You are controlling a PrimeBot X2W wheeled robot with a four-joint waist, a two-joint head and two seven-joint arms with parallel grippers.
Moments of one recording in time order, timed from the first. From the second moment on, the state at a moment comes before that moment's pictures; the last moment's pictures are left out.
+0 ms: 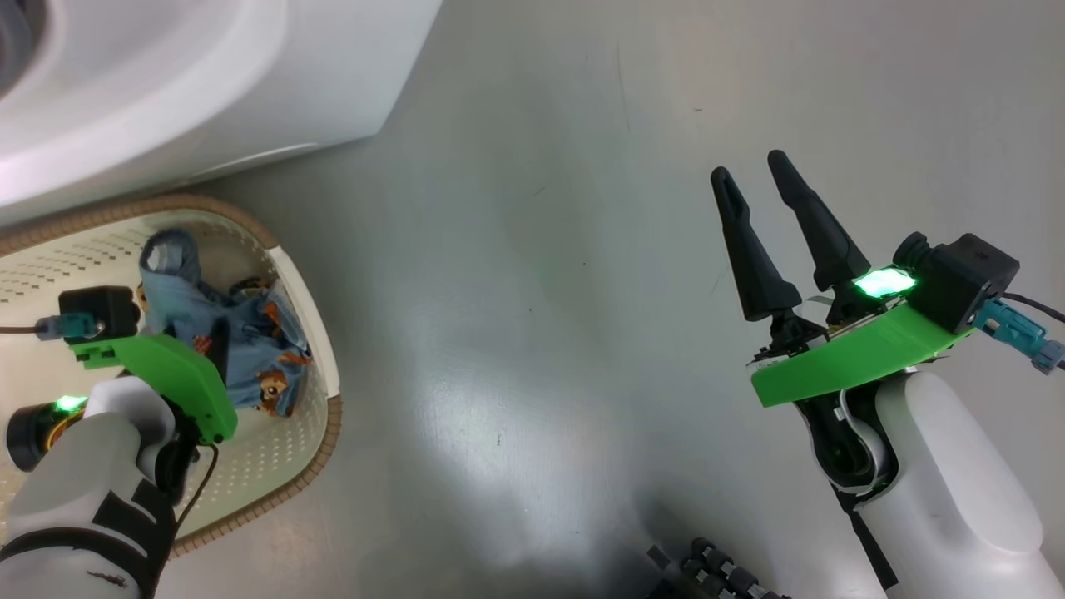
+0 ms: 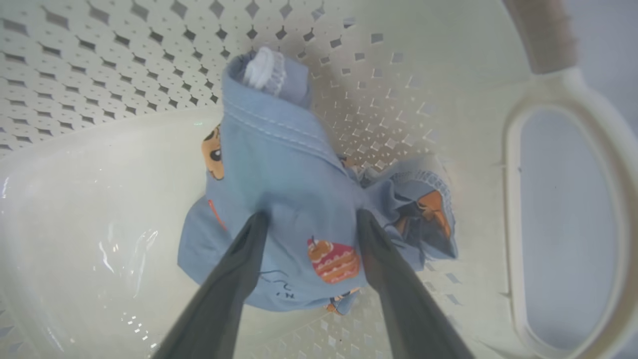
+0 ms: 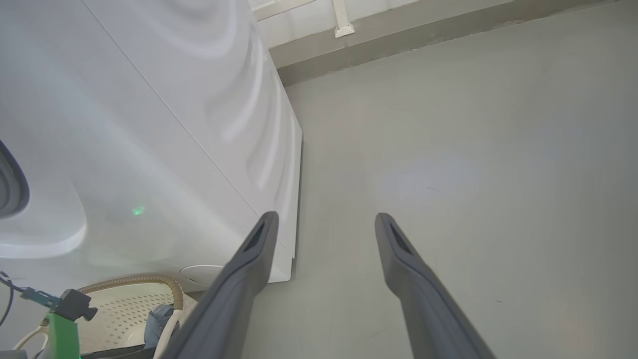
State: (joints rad) left arm -0.89 0.23 -0.64 1.25 -0.82 -0.13 -0.11; right arm -0.50 -0.18 0.28 0.17 0.60 0.12 -0.25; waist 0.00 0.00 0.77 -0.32
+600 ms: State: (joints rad) left arm -0.88 0.22 -0.67 1.24 -0.92 -0.13 -0.15; right arm -0.50 -0.20 0.27 0.16 0.59 0.12 -0.25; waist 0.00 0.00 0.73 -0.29
